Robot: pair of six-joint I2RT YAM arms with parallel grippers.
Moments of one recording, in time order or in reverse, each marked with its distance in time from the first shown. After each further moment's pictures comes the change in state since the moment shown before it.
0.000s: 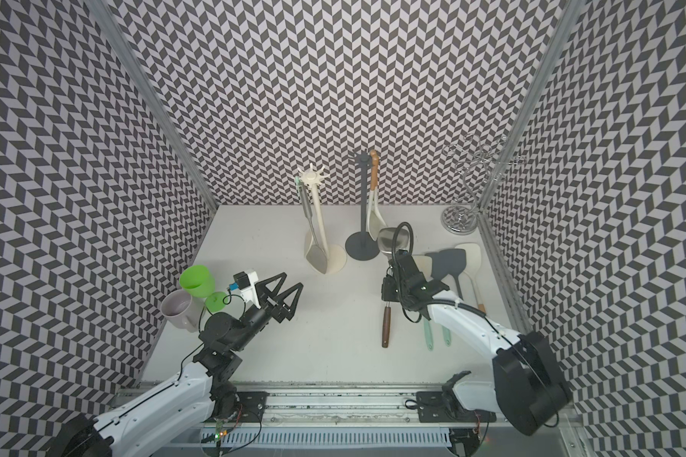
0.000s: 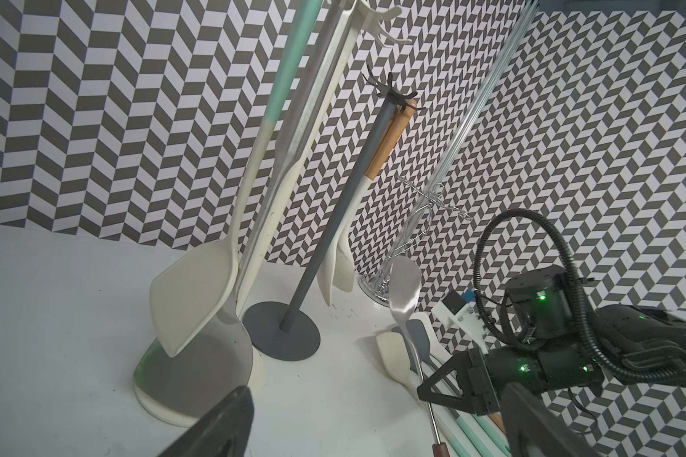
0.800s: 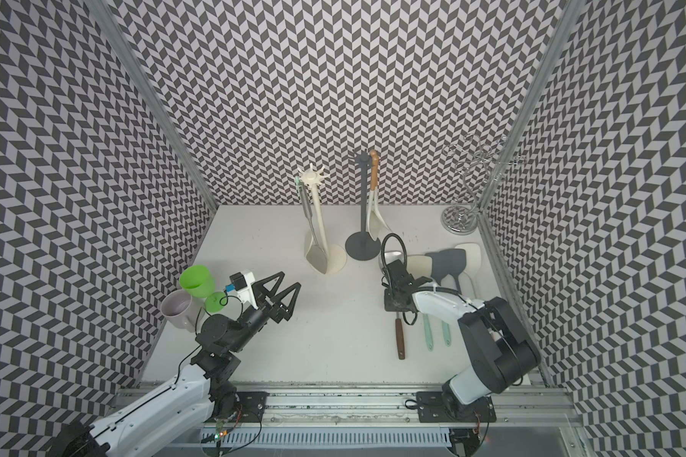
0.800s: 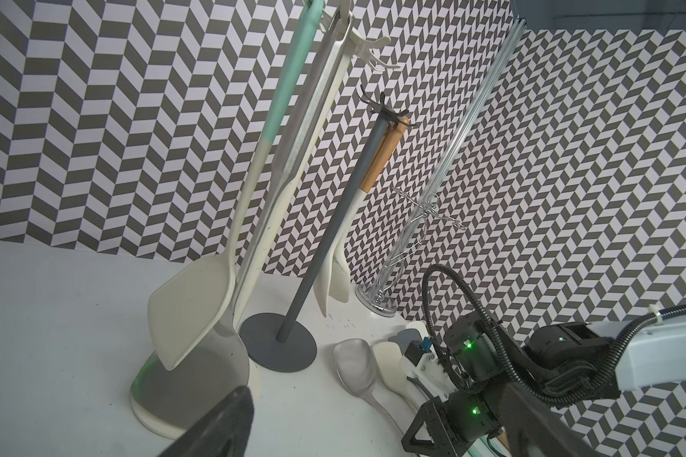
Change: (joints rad) left arm 0.000 -0.040 0.000 -0.007 -0.004 0.000; right arm -0.007 0.193 -0.031 0.002 0.100 -0.013
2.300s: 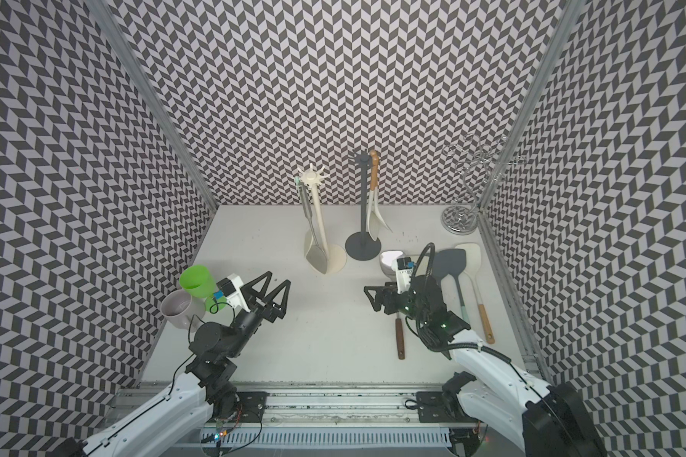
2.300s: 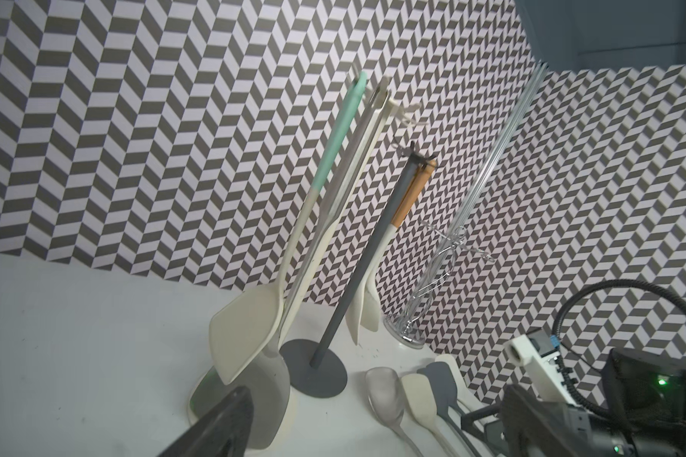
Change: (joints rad) left arm 0.000 -0.067 -0.037 -0.031 -0.126 0.032; right arm 0.000 -0.513 -0.338 0.646 -0.451 -0.009
